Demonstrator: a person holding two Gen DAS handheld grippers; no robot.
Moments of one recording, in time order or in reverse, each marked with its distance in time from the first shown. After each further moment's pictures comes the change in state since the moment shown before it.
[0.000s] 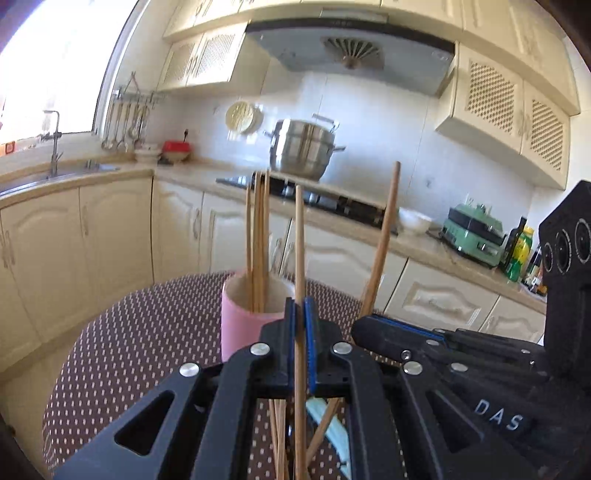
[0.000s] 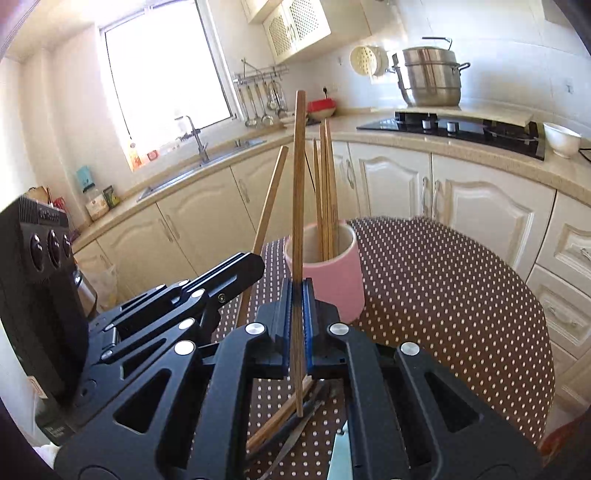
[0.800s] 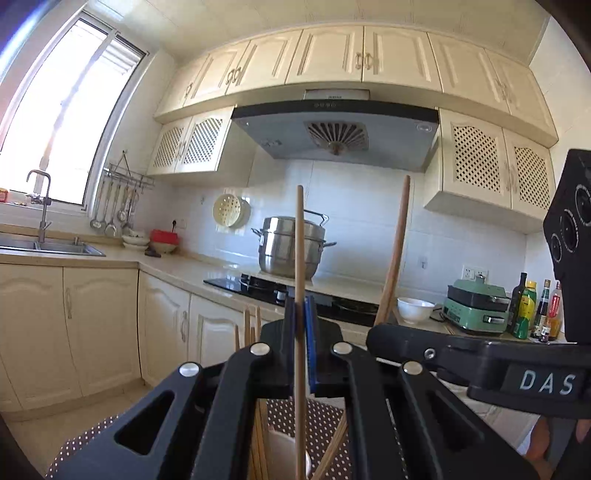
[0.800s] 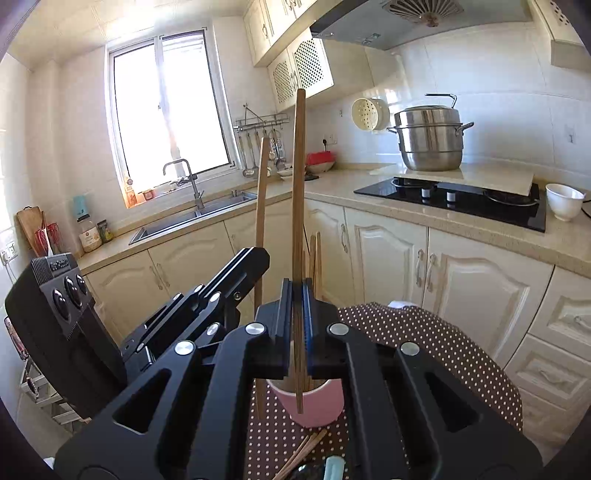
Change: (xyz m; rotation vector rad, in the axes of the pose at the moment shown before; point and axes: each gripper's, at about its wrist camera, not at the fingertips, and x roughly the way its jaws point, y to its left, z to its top) left arm 0.046 0.005 0.070 0.049 -0.372 -0.031; right arm 0.009 -0.011 0.095 -0.058 -0.175 -0.020
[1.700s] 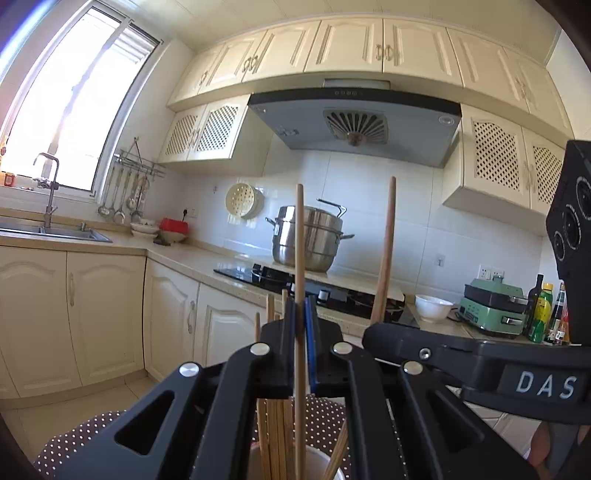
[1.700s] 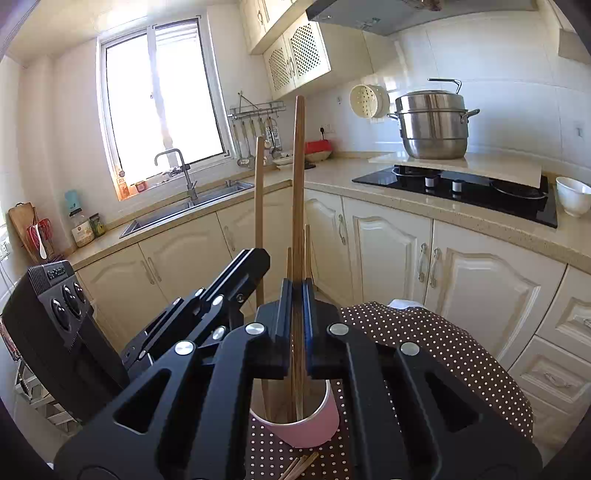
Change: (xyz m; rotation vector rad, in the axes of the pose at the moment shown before) left arm 0.037 0.024 -0.025 -0.034 0.034 0.038; right arm 0.052 -0.013 -0.004 0.005 0.049 -0.009
